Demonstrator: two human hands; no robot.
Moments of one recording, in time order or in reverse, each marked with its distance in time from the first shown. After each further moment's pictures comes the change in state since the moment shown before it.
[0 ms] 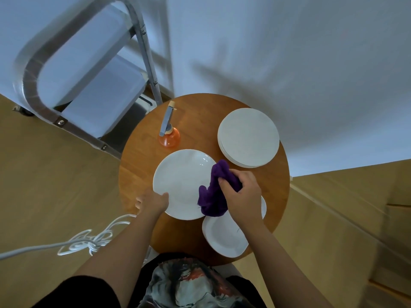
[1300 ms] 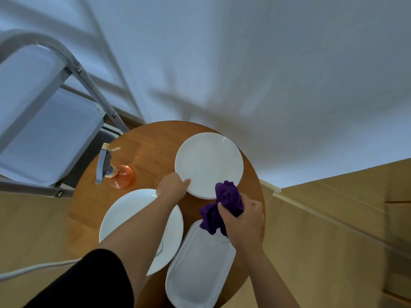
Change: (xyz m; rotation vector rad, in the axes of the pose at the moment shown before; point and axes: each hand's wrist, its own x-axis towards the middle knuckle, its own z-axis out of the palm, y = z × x) left_hand -0.023 0.196 0.082 0.405 0.013 0.557; right_hand 0.073 0.077 -0.069 0.034 0.123 0.133
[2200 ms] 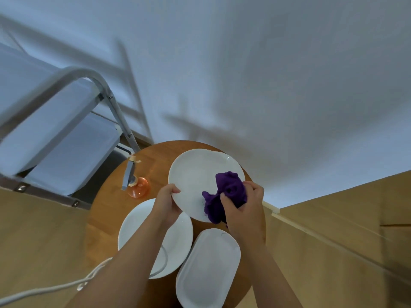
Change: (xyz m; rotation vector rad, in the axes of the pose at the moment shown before) left_hand -0.090 -0.021 -0.070 -1.560 -0.286 -0.068; right_hand -0.027 -0.085 -0.016 0.125 0.041 -0.139
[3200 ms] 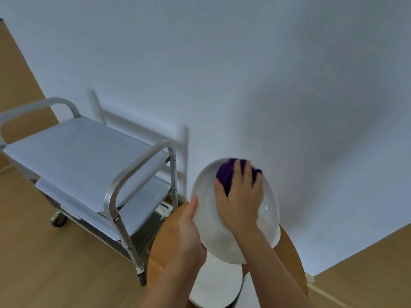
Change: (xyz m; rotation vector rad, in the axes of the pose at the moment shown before) left_hand -0.207 0.089 -0.061 -0.219 -0.323 0.455; right_hand -0.095 -0.189 0.080 -0.543 0.220 -0.458
